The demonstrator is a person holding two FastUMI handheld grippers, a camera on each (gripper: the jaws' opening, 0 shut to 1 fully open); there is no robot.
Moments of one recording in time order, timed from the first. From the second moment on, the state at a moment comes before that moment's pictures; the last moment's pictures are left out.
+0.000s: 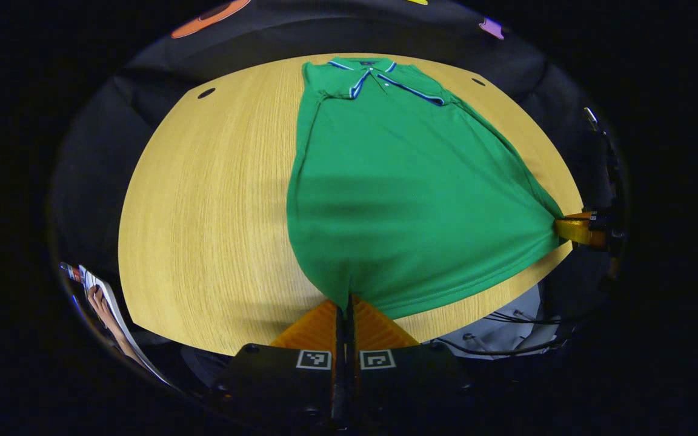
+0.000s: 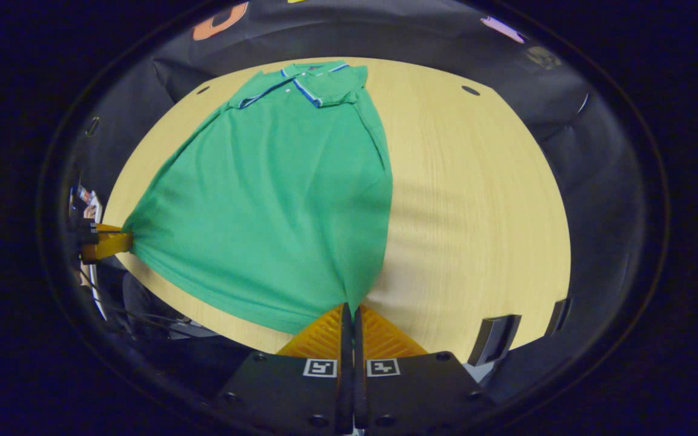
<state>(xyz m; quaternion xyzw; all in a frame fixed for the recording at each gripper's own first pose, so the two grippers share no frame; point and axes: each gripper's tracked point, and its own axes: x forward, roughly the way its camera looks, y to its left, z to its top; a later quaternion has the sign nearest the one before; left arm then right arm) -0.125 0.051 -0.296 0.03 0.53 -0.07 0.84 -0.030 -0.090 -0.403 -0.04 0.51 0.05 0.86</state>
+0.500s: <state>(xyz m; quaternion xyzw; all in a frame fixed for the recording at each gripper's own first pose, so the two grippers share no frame) -0.046 0.059 -0.246 0.07 0.47 -0.06 0.88 0.041 -0.089 -0.323 -0.06 0.46 0.04 0.89</state>
